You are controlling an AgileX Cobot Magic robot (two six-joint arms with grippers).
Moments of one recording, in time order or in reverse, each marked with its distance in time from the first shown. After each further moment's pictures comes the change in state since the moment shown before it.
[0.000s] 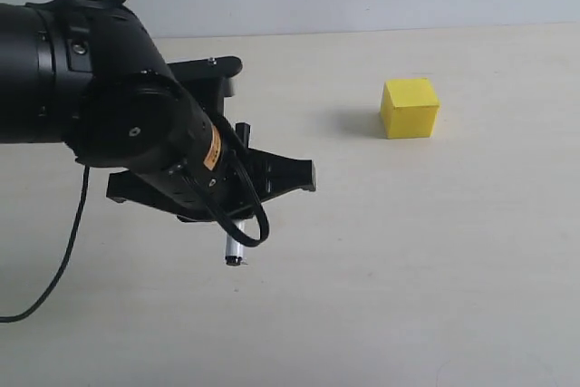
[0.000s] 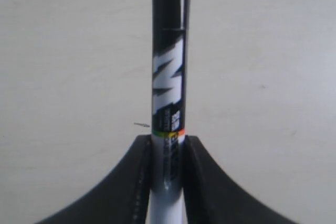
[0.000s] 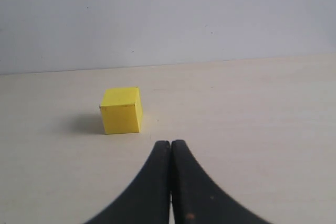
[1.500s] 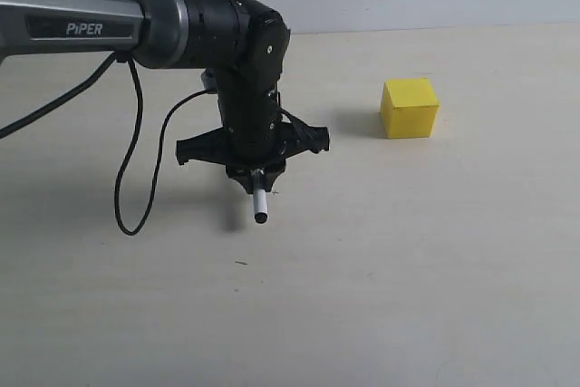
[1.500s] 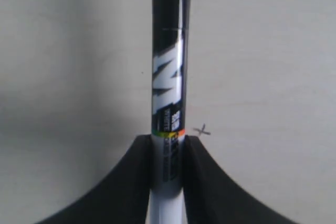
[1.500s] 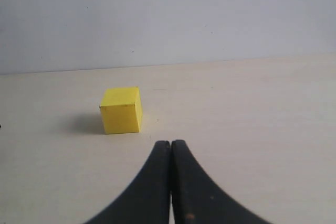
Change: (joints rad) left arm 0.203 0.554 -0.594 -0.194 0.295 0.210; right arm 0.000 0.000 0.000 0.000 0.000 0.000
